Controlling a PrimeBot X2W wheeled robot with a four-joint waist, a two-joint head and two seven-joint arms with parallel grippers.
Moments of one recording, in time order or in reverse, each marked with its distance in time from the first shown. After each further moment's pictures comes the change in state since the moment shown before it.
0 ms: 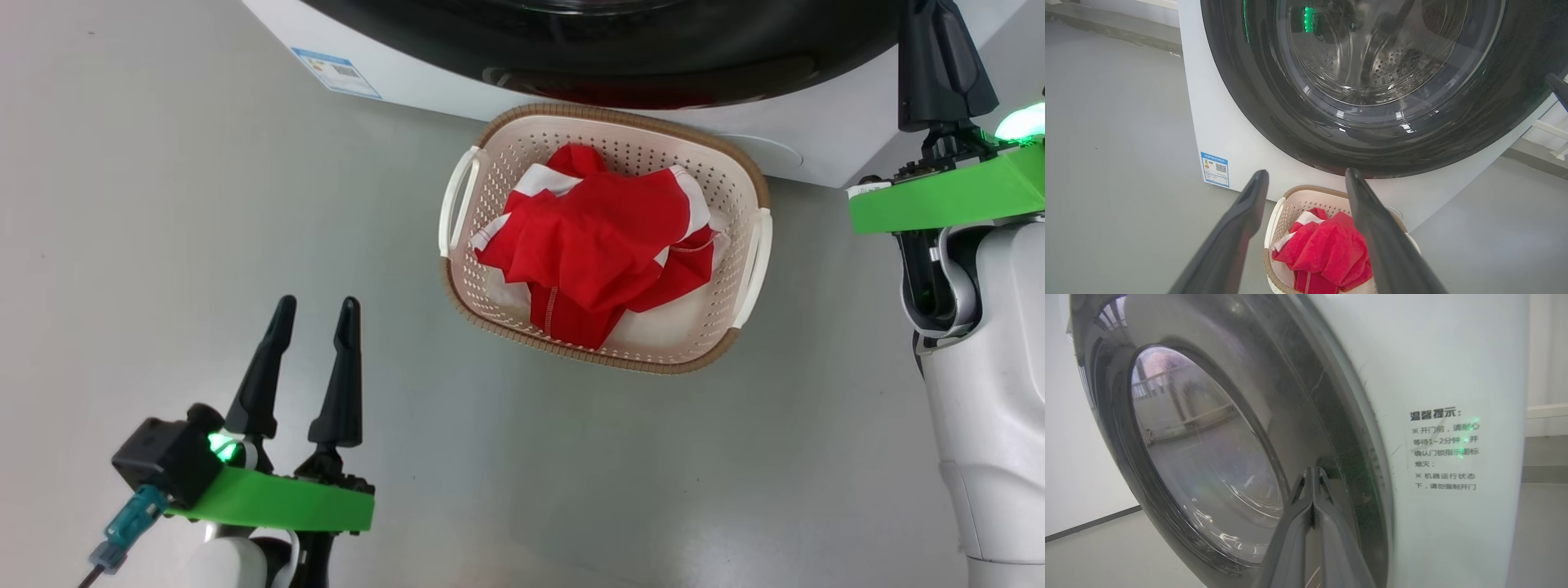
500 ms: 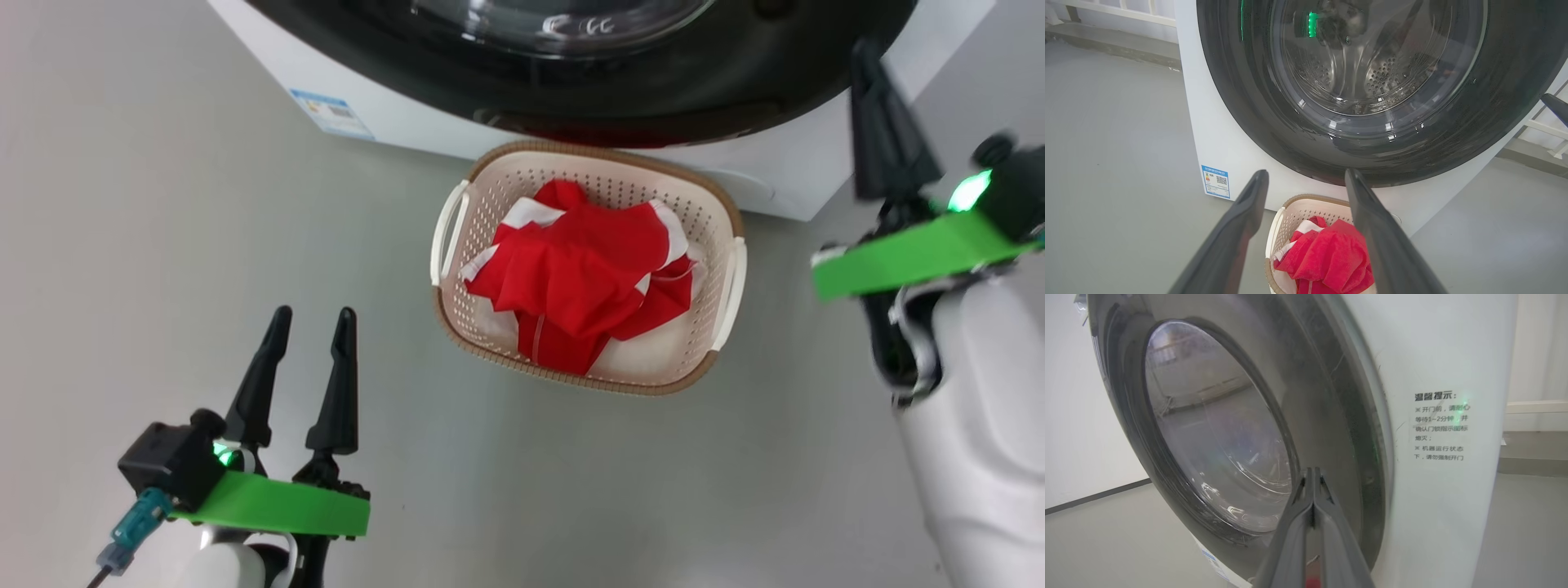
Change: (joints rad) left arm 0.003 -0.001 0.013 0.030 0.039 0.000 0.000; right arm 0.084 -0.013 0.065 0.016 -0.002 -0.010 0.001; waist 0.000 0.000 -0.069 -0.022
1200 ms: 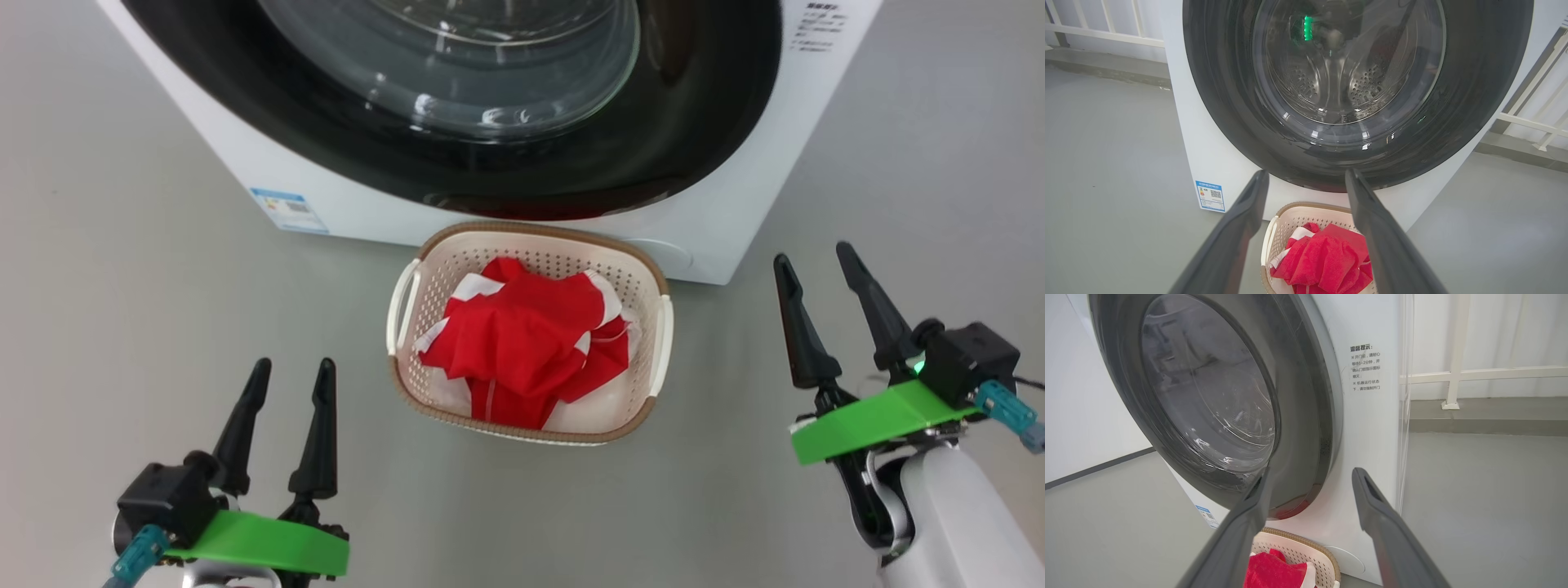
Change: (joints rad) left arm 0.074 0.000 0.063 0.045 0.082 -0.019 0.000; right arm 0.324 0.028 0.010 -0.040 0.003 0.000 0.000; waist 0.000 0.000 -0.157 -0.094
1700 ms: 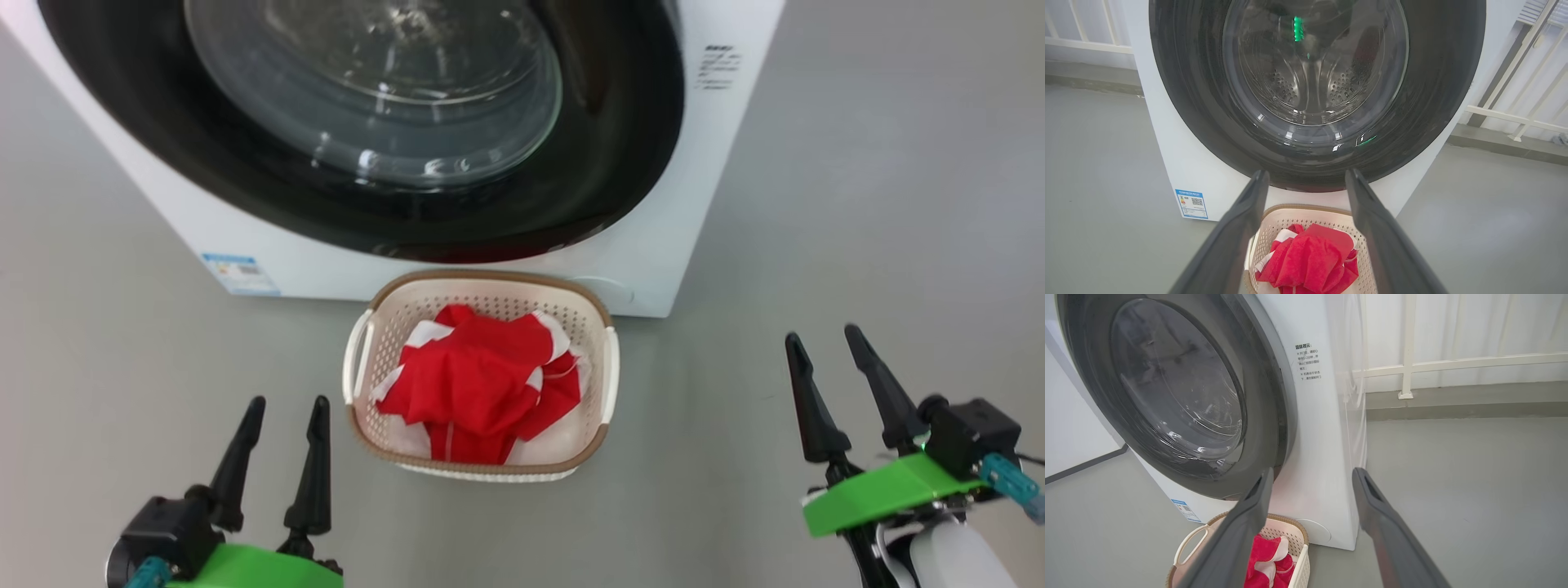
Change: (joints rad) left arm 0.063 0.001 0.023 0.004 0.039 -0.001 0.000; right arm 0.159 0.009 -0.030 -0.029 0.010 0.000 0.001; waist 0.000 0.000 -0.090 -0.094
